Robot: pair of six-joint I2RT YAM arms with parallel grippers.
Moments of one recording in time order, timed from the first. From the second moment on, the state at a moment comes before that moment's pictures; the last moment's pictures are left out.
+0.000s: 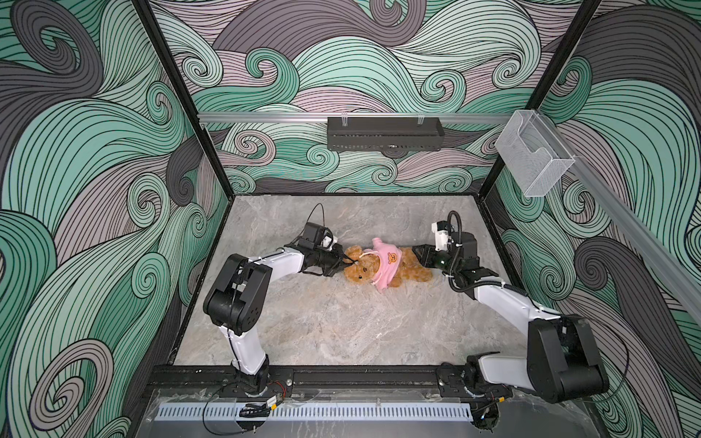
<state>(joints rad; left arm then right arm) -0.38 1.78 1.01 -0.11 0.78 -0.98 0.20 1.29 0.65 0.10 -0.37 0.30</state>
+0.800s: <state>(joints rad) -0.21 1.55 1.06 0.02 0.95 -1.68 0.60 1.39 0.36 0.79 -0.26 -0.05</state>
